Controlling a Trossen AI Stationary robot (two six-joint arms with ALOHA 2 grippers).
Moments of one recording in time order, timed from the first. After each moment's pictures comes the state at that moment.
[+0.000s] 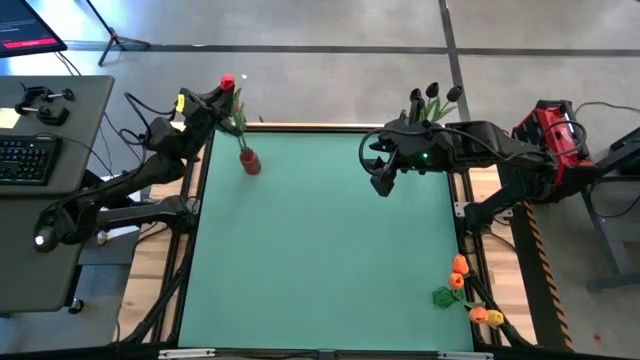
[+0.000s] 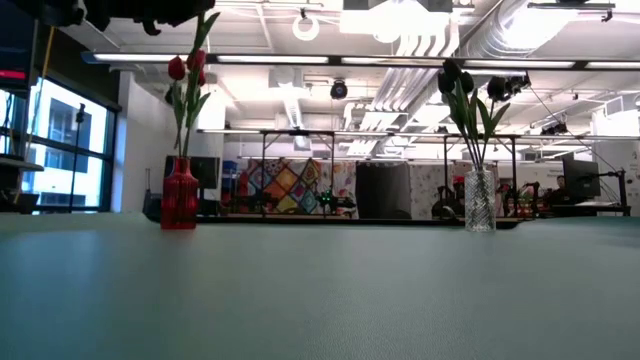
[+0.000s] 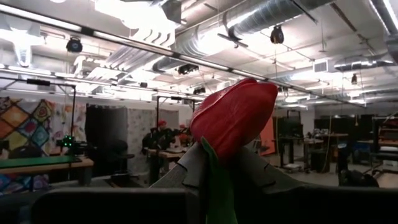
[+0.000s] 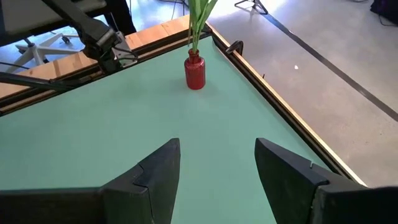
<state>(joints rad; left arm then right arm) 0.66 0.82 0.62 0.67 -0.22 0.11 0.06 1.49 1.96 -1.17 0.42 0.38</state>
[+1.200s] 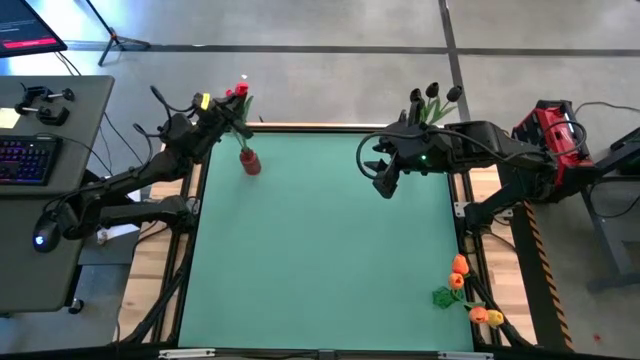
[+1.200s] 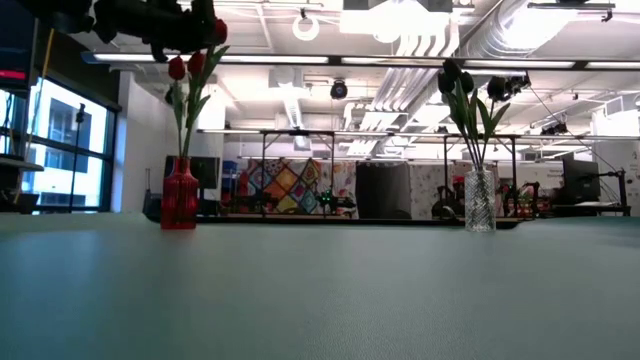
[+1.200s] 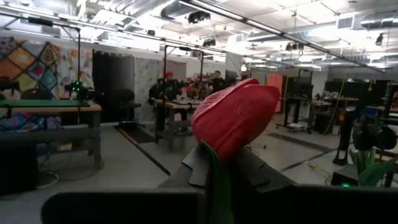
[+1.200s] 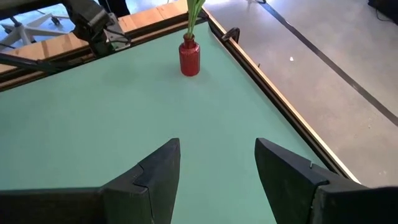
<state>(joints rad) 0.66 0.88 0.62 0.51 -0.28 0.01 0.06 1.49 1.96 -1.23 0.42 0.36</state>
